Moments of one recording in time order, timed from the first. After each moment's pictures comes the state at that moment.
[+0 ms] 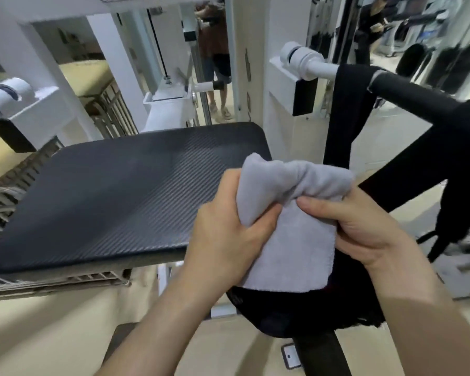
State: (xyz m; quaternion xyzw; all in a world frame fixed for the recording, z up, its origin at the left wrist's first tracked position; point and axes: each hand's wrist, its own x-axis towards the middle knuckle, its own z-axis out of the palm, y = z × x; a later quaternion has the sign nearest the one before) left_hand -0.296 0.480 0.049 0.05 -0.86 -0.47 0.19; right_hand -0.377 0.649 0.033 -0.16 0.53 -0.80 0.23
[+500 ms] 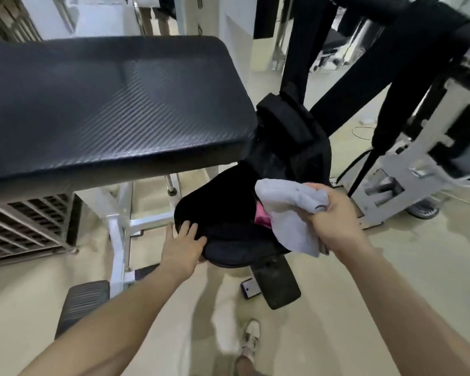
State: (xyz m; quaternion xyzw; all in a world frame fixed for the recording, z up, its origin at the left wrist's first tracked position) left_hand -0.266 0.430 -0.214 -0.08 -0.98 0.09 -0.19; right_hand -0.288 0.689 -0.077 0.05 0.87 -0.49 0.03
